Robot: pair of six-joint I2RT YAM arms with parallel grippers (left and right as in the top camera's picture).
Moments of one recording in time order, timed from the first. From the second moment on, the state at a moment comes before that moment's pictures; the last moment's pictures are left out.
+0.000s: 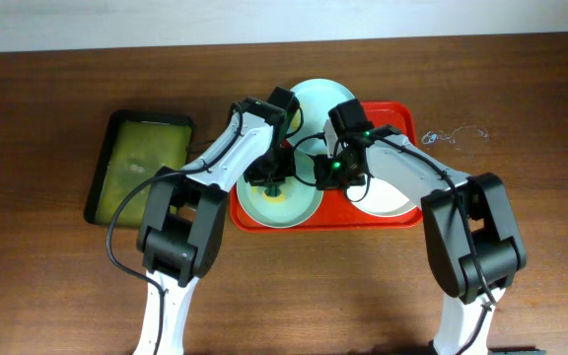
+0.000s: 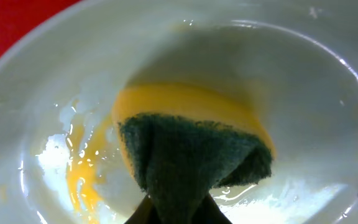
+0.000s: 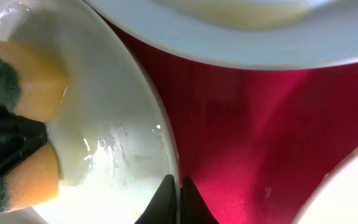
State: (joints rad) left arm -0.47 2.30 1.83 -1.10 0.08 -0.52; right arm 0.34 2.04 1.34 -0.61 -0.31 0.27
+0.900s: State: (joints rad) left arm -0.43 2.28 1.84 -1.12 0.18 -0.41; right arm 0.33 2.04 1.34 -0.61 -0.31 0.27
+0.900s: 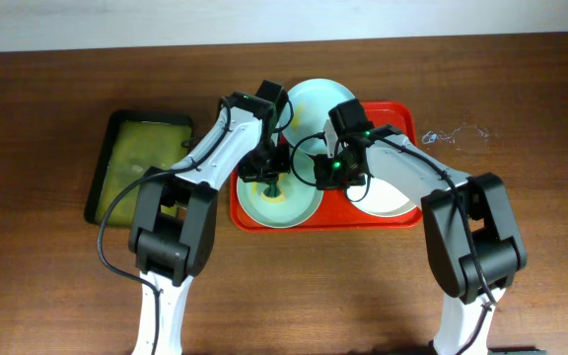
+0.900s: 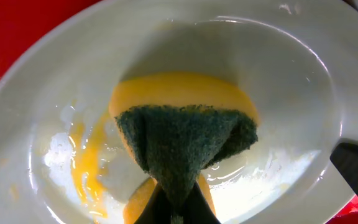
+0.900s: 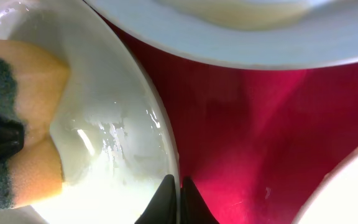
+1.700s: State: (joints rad) left arm -0.44 2.27 1.89 -1.08 0.12 -0.48; right arm 0.34 2.04 1.34 -0.60 -0.34 0.27
